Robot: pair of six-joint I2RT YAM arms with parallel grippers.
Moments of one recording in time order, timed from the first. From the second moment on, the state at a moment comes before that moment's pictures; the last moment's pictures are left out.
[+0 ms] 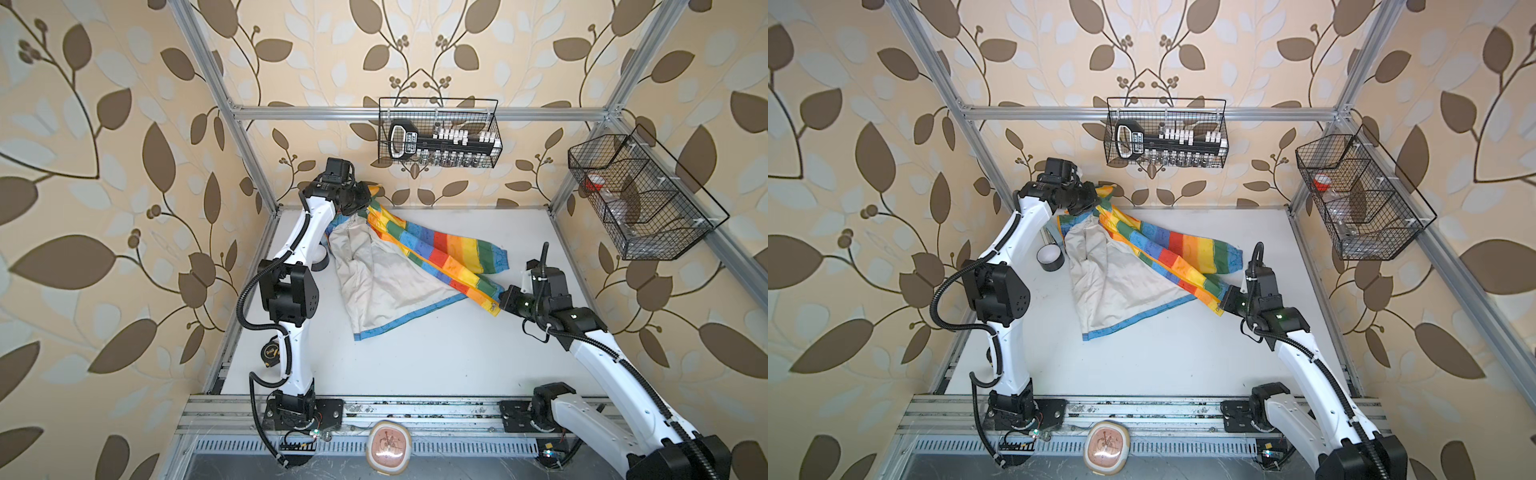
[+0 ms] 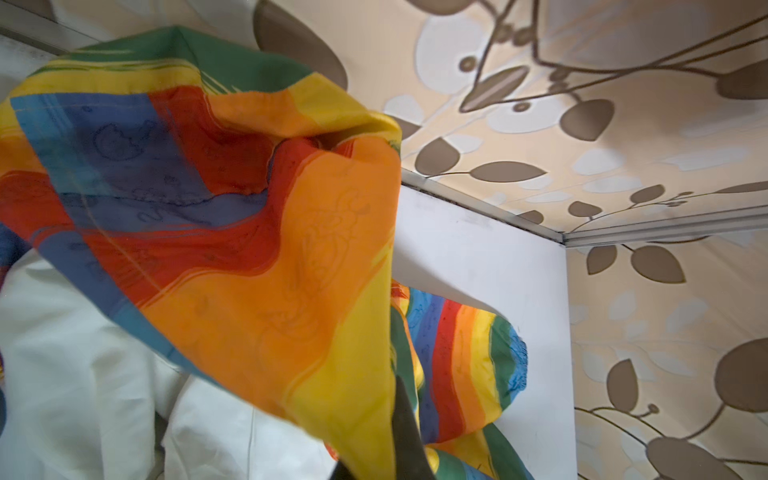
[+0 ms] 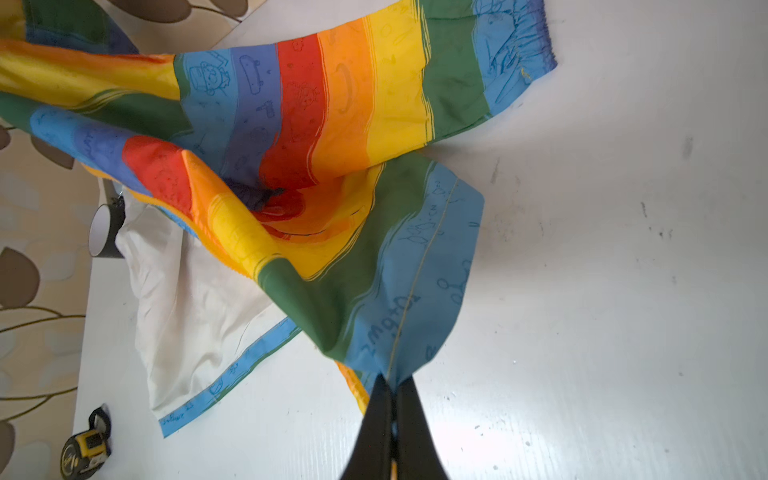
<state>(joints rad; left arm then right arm) -0.15 2.07 2.13 -0.76 0.33 -0.61 0.18 0.90 0.69 -0.60 -0.12 0.55</state>
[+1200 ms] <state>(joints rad) -0.33 2.53 2.42 -0.57 0.22 -0.93 0.30 0.83 0.40 -0.59 -0.20 0.59</state>
